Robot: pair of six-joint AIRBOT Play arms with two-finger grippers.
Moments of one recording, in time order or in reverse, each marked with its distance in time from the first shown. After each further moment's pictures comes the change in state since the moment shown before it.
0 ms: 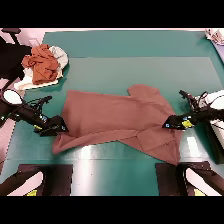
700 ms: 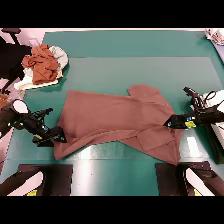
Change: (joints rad) left arm 0.000 0.000 -0.144 0.068 0.043 -0.037; right arm 0.006 0.149 0.000 -0.003 -0.001 0.010
